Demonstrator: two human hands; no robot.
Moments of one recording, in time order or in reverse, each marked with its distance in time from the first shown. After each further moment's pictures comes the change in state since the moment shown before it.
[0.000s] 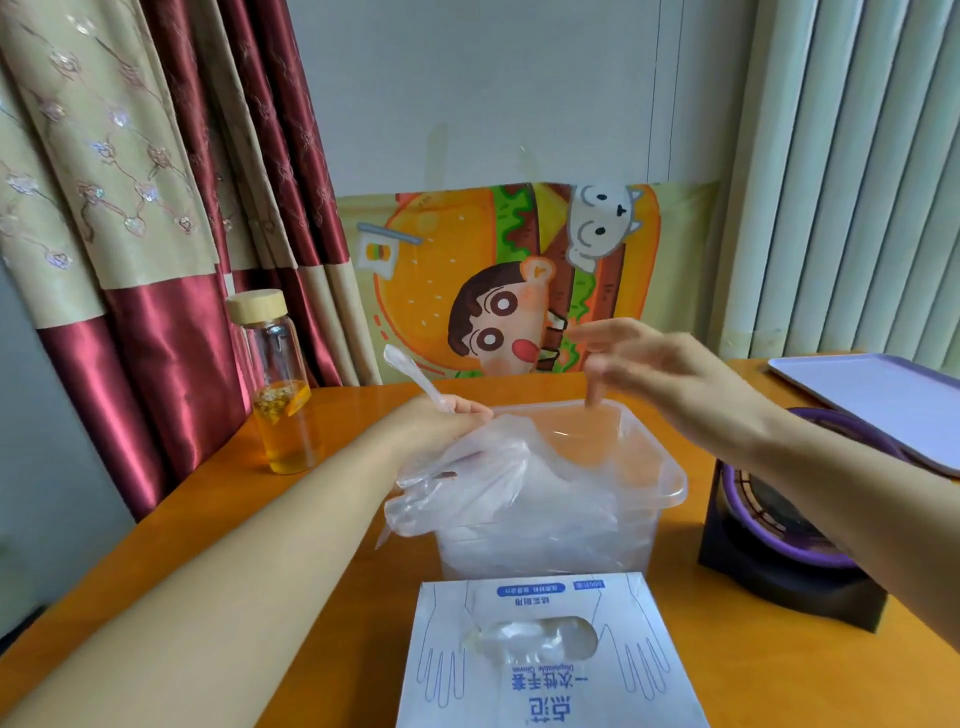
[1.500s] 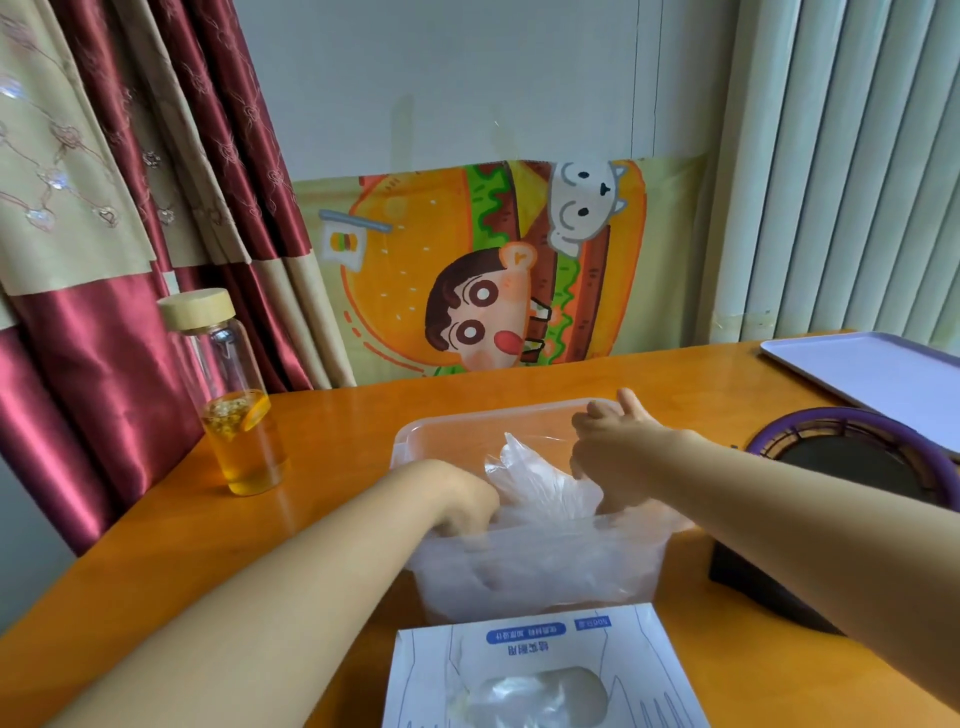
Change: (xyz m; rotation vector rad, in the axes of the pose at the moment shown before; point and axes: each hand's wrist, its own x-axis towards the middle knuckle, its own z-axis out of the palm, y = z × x) left_hand 0.050 -0.016 0.043 1.315 -0.652 -0.042; right_hand 0.054 0.097 0.042 -1.412 -0.683 0.318
